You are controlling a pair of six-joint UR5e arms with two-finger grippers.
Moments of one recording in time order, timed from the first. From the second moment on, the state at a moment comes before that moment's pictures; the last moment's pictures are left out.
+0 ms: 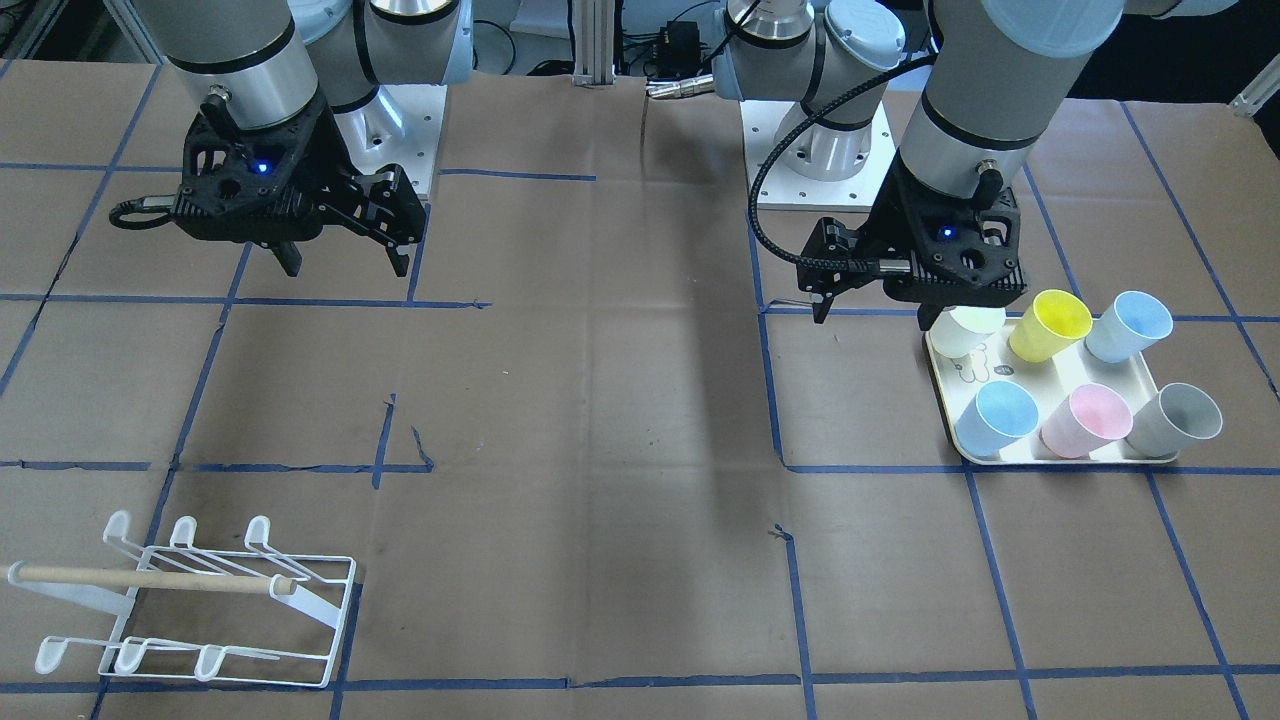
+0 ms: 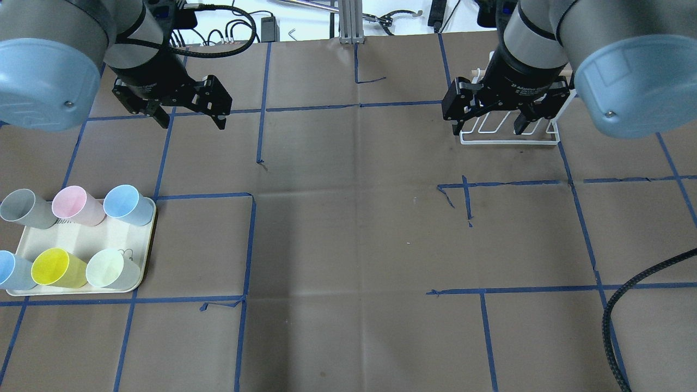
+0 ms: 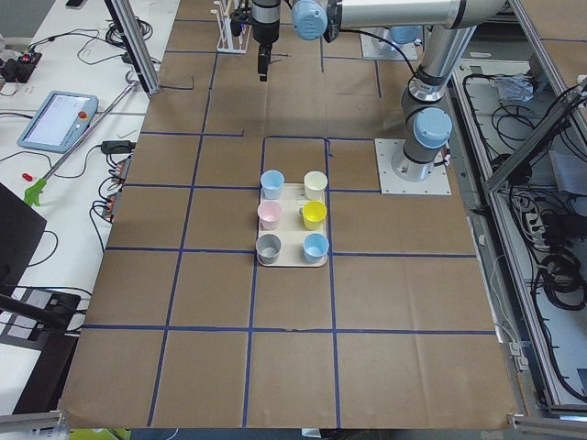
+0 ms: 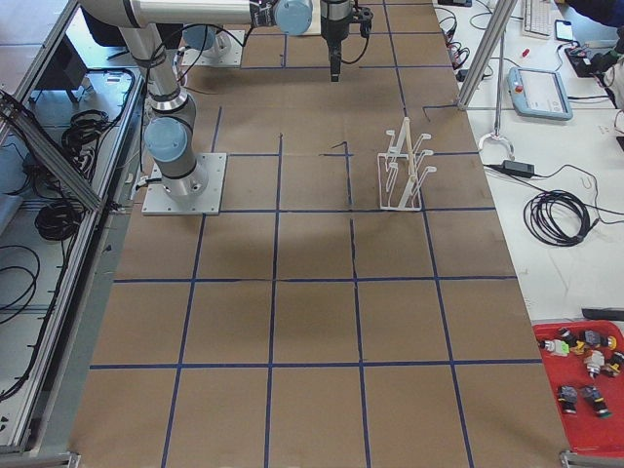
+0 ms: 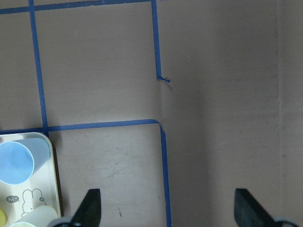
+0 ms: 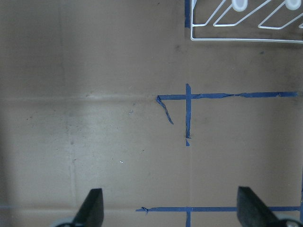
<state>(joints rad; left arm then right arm) -1.56 -1.63 -1.59 -1.43 1.58 0.08 1.63 -1.58 1.63 -1.68 -1.53 0.08</state>
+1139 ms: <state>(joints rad) -1.56 -1.62 -1.60 -1.42 1.58 0.08 1.63 -1.58 1.63 -1.68 -1.52 0.08</state>
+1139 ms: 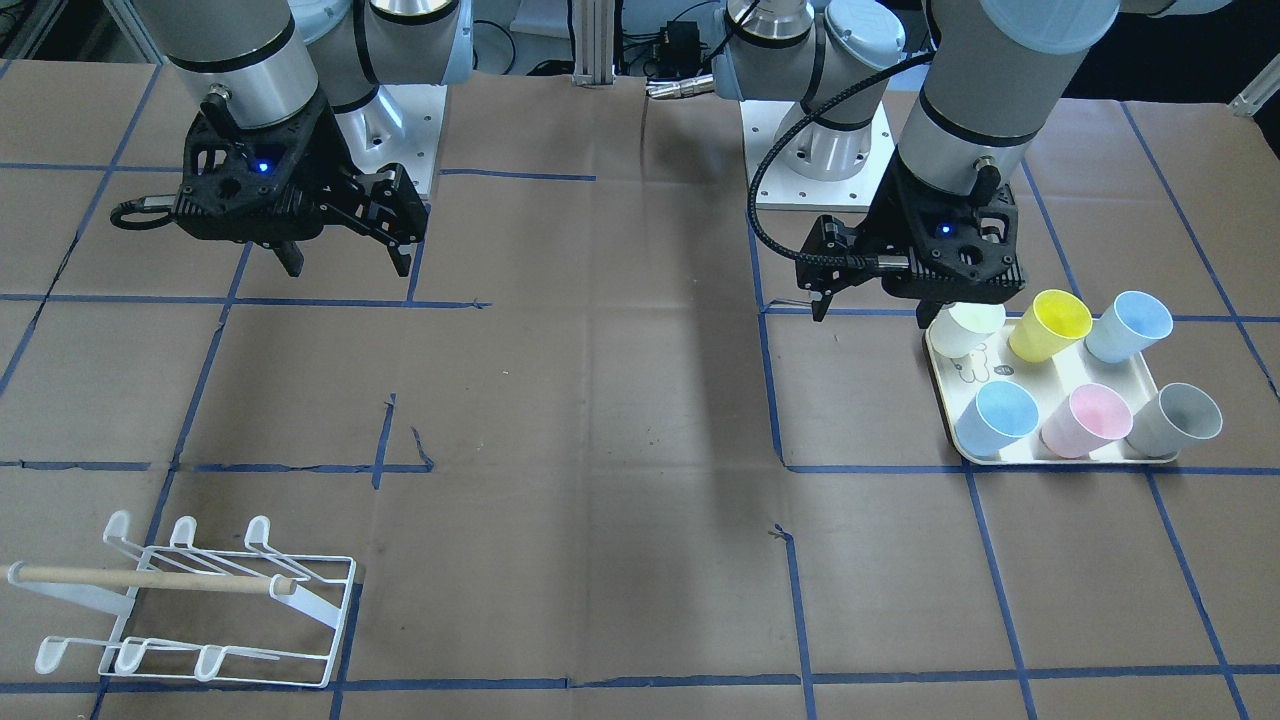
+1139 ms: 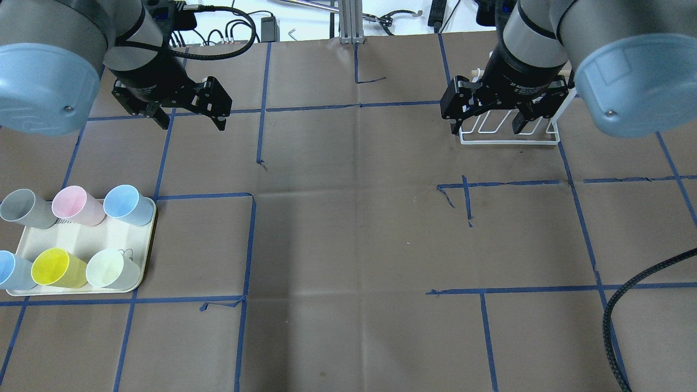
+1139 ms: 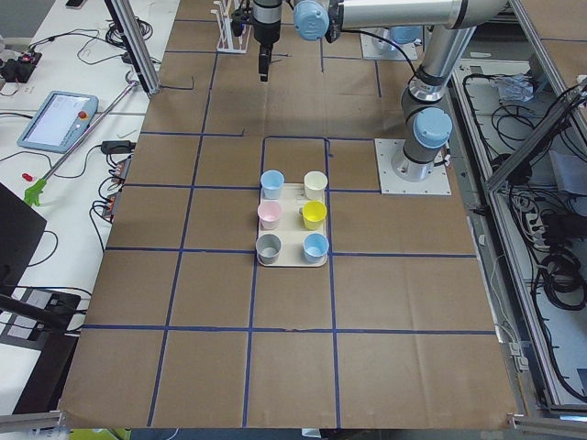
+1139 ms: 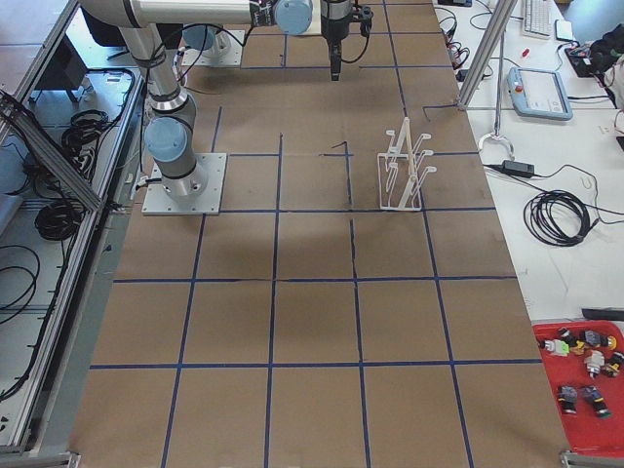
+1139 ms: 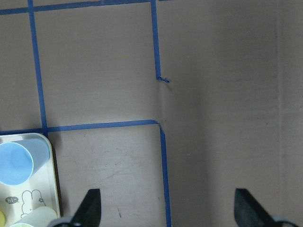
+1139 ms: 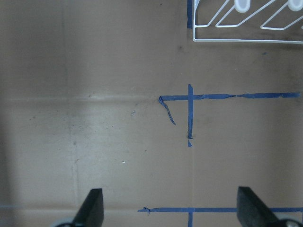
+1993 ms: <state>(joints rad) -1.42 -1.61 -1.61 -1.43 1.59 0.11 1.63 -1.58 1.63 -1.68 -1.52 0.08</state>
